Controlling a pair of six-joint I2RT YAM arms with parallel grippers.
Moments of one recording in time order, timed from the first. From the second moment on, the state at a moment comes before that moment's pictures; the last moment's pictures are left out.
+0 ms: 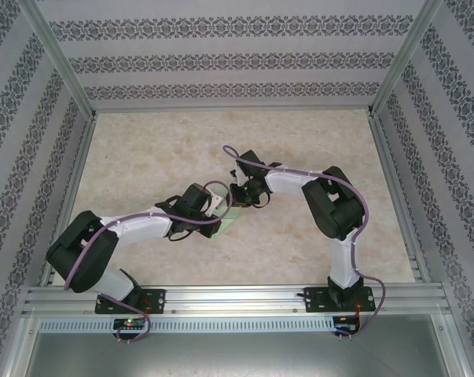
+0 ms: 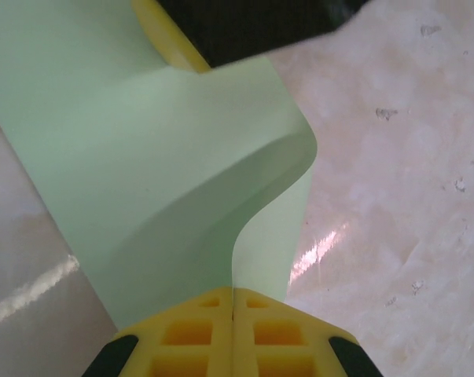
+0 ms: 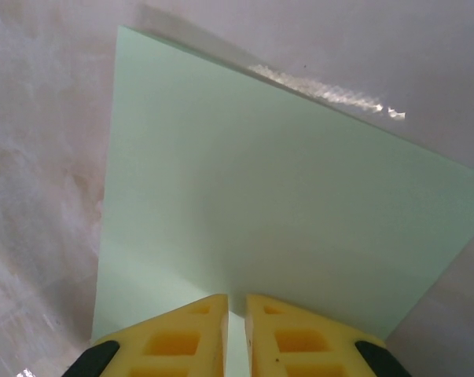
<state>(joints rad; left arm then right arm) -0.68 1.50 0.70 -0.19 0.25 -0.24 0.62 2.02 1.26 -0.42 -0.46 0.47</state>
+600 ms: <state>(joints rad) -0.63 1.55 0.73 -0.19 0.29 -0.21 0.61 2.02 1.26 -0.42 -0.47 0.46</state>
